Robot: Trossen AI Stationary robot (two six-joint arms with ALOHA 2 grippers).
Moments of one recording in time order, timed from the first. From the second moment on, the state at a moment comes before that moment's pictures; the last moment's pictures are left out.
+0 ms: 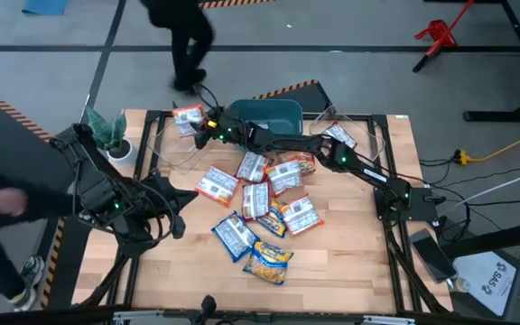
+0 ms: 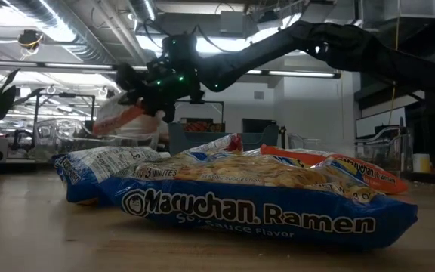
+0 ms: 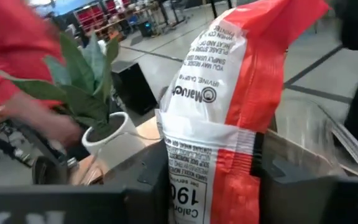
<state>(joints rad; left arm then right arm) -0.83 1.21 1.34 -1.20 -1.08 -1.22 -0.29 2.64 2.30 0.22 0.11 0.38</state>
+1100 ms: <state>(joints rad) -0.82 1.21 1.13 -1.14 -1.09 -1.33 -0.35 2.08 2.35 -0.67 0.09 -0.09</state>
